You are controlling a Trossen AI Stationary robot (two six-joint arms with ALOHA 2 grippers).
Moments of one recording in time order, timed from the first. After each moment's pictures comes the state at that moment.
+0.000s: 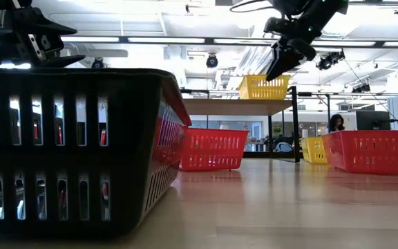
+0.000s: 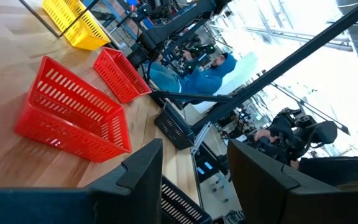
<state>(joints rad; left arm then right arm) 0.08 0.08 0.01 0.07 0.07 -0.89 -0.46 1.22 1.04 -0.62 0.05 -0.56</state>
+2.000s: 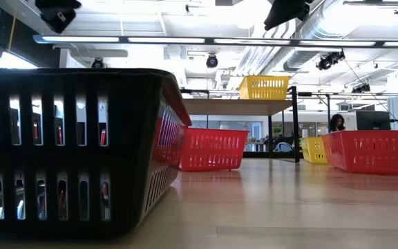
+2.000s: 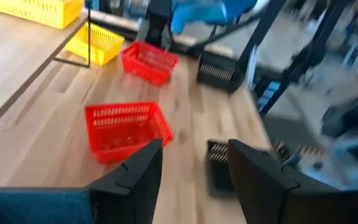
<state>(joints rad) 0.08 0.51 0.74 -0.64 0.08 -0.24 0.00 1.21 1.30 -0.85 0.30 0.21</state>
